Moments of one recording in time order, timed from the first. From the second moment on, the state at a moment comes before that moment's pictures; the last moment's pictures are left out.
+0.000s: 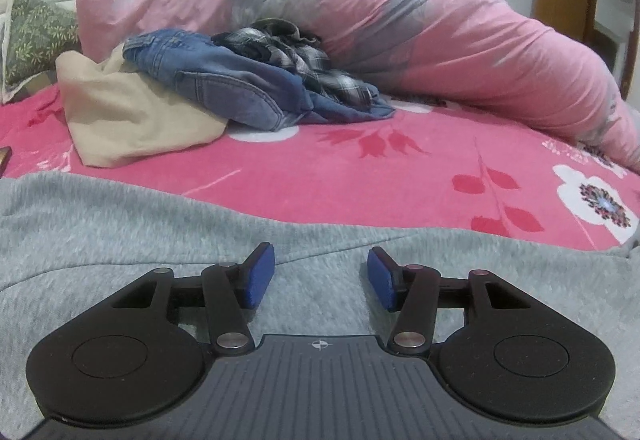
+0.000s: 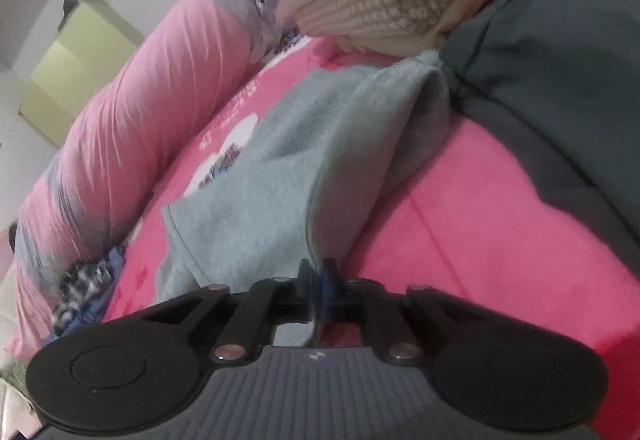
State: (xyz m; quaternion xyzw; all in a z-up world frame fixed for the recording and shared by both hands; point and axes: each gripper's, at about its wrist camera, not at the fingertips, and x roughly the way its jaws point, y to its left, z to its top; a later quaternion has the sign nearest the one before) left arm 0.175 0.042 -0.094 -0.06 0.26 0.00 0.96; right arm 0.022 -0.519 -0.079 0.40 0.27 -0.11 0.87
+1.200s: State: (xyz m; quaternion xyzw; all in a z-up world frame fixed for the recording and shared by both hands) left arm 0.175 0.041 -0.095 -0.06 0.26 0.00 0.96; right arm -0.027 -0.536 -0.020 0.41 0.24 -0.12 0.87
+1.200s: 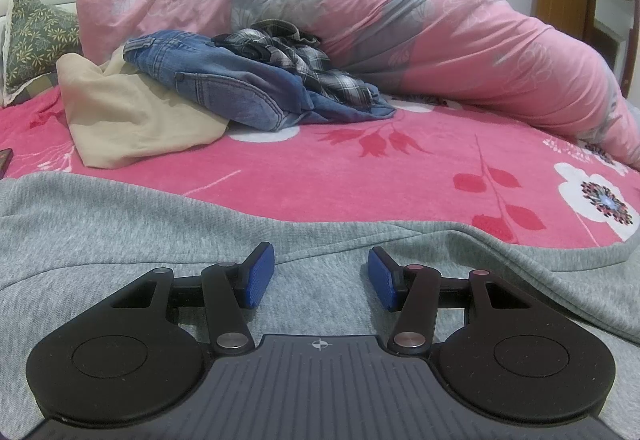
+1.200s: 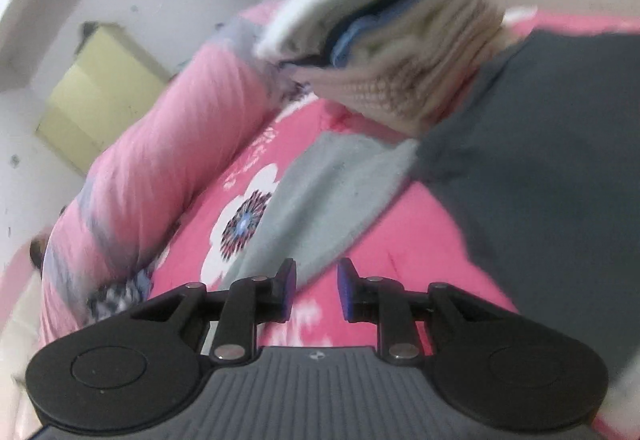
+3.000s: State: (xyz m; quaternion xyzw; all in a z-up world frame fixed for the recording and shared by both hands) left arm 0.173 0.046 -0.096 -0.08 0.26 0.00 0.96; right arm 0.098 -0.481 -0.047 -0.11 0.40 -0.08 0.91
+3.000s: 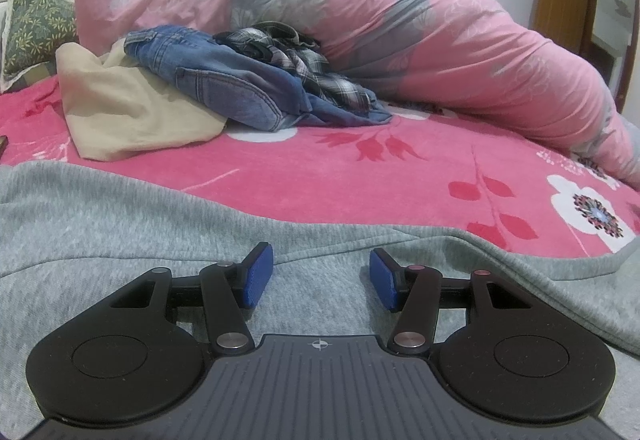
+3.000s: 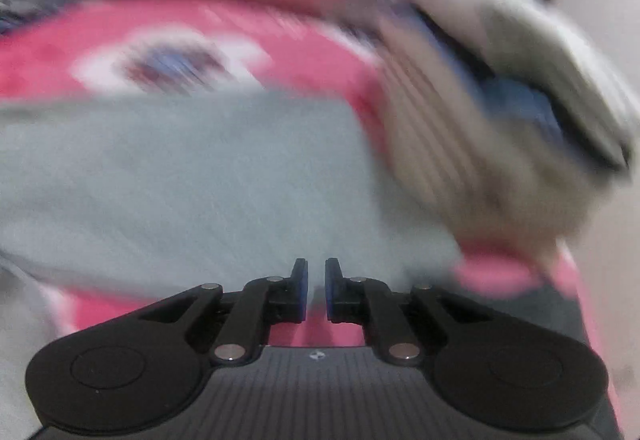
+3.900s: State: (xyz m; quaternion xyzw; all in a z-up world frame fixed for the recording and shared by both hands) left arm 0.171 0.053 -0.097 -0.11 0.25 -0.01 0.96; right arm 0.254 -0.337 -0.085 -0.16 0.41 0.18 0.88
